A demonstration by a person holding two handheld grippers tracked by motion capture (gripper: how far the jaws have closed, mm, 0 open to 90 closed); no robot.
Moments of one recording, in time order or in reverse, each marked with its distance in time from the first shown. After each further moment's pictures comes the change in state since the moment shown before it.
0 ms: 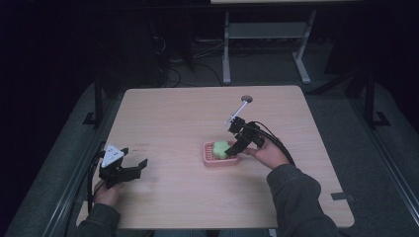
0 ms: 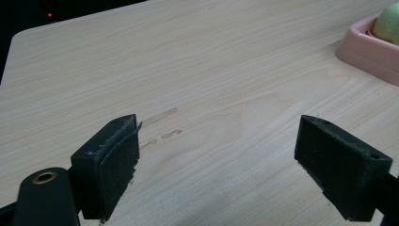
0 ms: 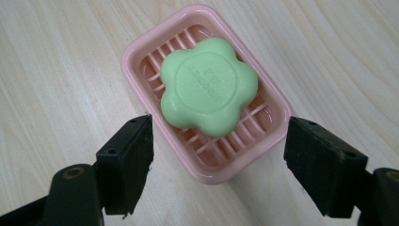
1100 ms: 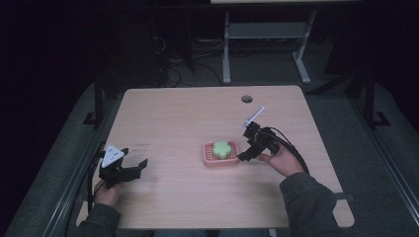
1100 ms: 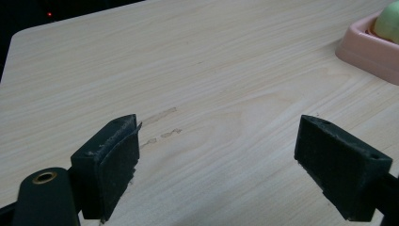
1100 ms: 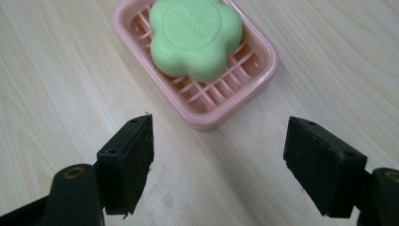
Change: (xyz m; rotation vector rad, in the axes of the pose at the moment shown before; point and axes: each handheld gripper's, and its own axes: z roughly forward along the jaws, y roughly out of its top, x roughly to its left) left arm -0.001 0.000 0.000 0.001 -0.002 0.001; right arm -0.005 -0.041 -0.015 -0.018 -0.013 0.056
